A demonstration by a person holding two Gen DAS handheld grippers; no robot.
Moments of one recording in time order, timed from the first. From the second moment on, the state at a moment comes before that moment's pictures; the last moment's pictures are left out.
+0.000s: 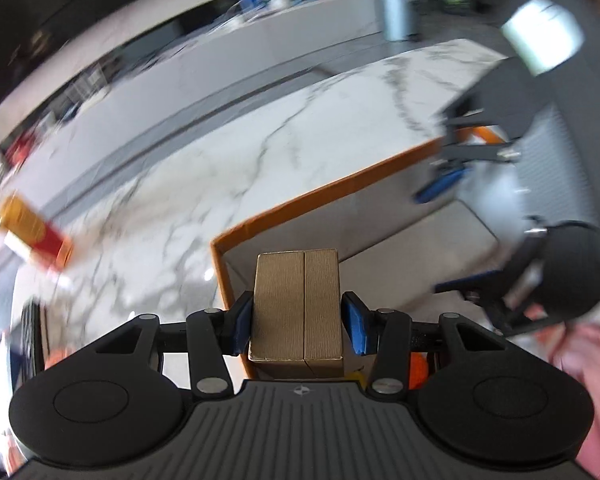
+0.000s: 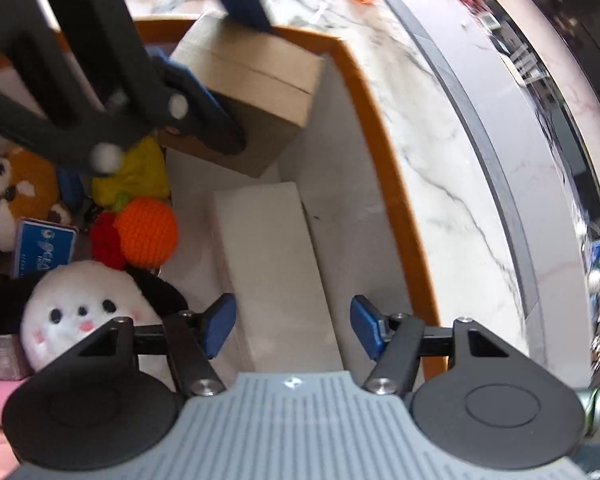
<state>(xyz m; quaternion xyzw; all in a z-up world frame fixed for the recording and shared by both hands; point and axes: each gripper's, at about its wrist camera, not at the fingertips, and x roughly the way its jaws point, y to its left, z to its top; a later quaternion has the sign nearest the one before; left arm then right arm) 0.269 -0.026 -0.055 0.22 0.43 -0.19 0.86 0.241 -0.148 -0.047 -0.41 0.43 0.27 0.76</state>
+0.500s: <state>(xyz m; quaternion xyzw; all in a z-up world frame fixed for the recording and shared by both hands) 0.277 -0.067 -0.072 0.25 0.43 -0.04 0.87 0.216 -0.181 -0.029 -0.32 0.40 0.24 0.82</state>
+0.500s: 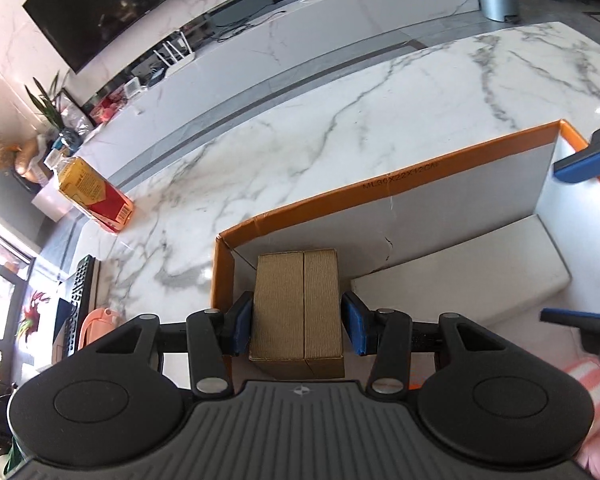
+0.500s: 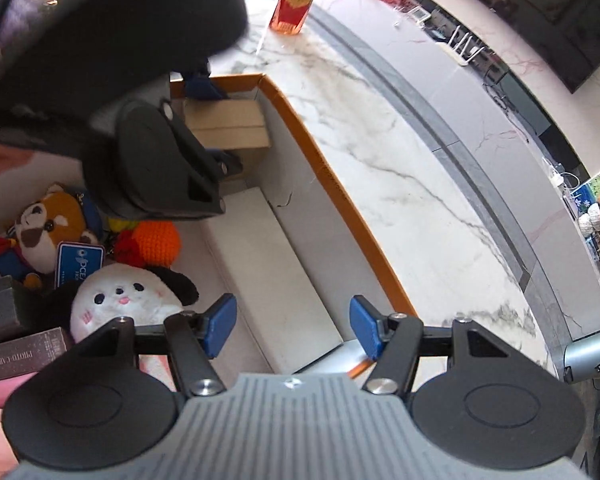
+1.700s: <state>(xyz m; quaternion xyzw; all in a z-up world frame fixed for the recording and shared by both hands) 0.174 -0.016 0.042 0.15 0.32 -0.16 0.92 0.142 -0.188 0.051 -0.15 0.39 0.16 0.89</state>
